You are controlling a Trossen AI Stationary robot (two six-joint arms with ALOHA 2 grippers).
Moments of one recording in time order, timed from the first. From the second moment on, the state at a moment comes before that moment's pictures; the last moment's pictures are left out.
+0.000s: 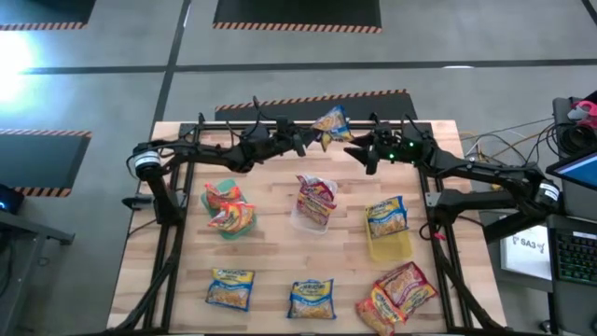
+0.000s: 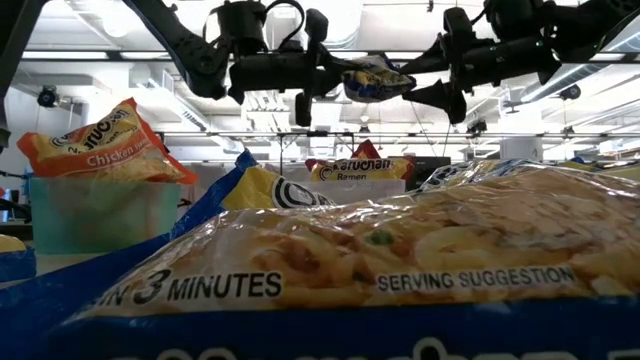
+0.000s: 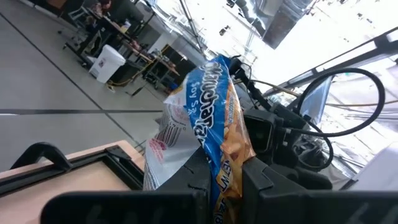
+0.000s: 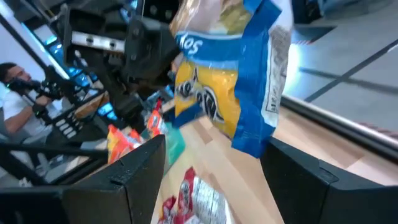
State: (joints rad) left arm 0.36 1.77 1.00 1.01 0.04 -0.72; right arm -0.55 1.03 0.54 0.40 -0.33 0.41
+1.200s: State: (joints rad) left arm 0.30 1.77 1.00 1.07 0.12 -0.74; right arm -0.55 1.03 0.54 0.63 -0.32 0.40
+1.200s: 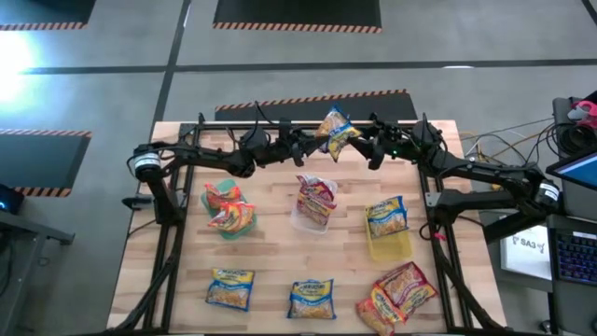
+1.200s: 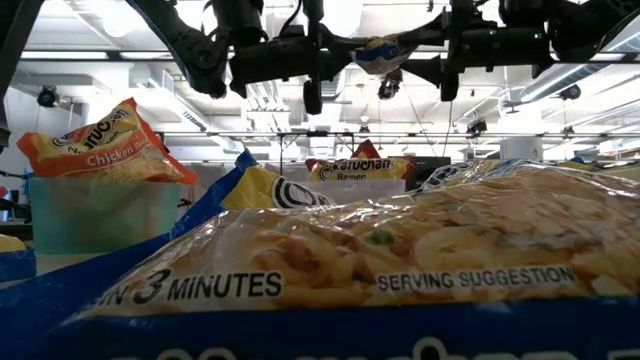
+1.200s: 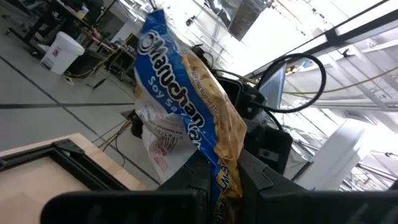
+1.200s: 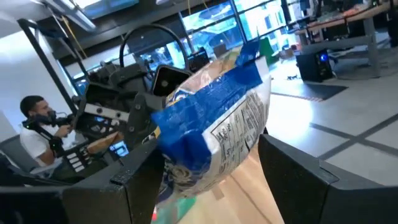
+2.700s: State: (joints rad) left arm 0.43 1.92 1.12 1.05 0.77 -0.82; right arm -0.55 0.94 0.58 0.33 -0.35 0.38
